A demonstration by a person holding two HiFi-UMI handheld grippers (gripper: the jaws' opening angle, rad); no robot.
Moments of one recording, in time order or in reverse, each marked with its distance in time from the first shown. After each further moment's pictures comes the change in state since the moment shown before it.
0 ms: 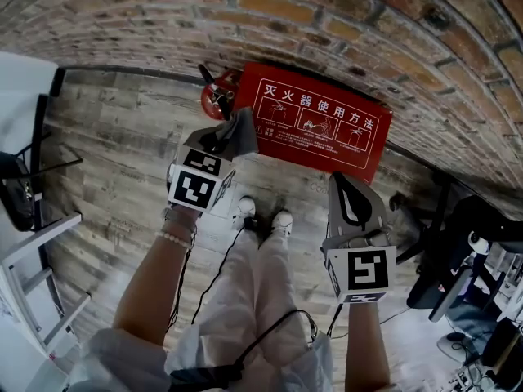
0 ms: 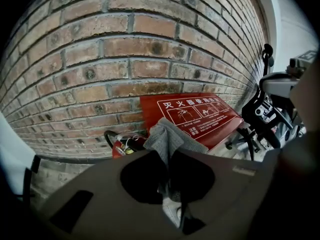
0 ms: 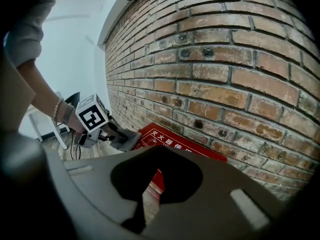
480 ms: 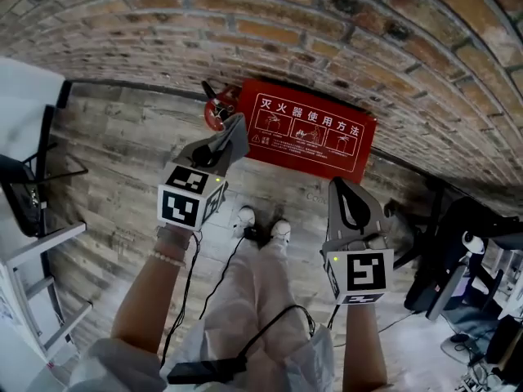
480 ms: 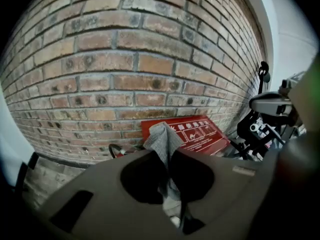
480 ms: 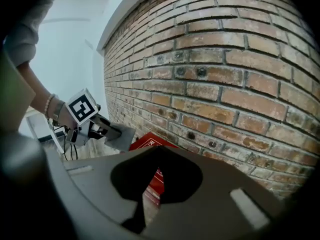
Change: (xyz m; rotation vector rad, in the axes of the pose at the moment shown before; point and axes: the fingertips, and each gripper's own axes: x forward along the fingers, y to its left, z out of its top) left arm -0.070 -0.017 0.043 -0.057 -0.134 -0.013; right arm -0.039 -0.006 0.032 0.000 -0.054 -0.036
